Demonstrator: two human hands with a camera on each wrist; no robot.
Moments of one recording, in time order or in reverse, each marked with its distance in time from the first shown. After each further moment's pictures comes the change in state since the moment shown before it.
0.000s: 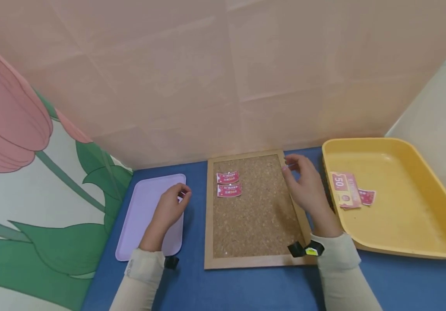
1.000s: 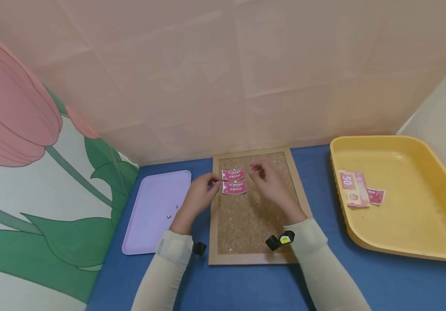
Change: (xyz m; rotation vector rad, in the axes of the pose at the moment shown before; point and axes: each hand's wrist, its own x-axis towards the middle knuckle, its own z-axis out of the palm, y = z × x) left_hand 0.033 0.043 0.042 -0.064 -0.045 0.091; right_hand 0.017 0.006 0.092 0.129 -0.288 0.112
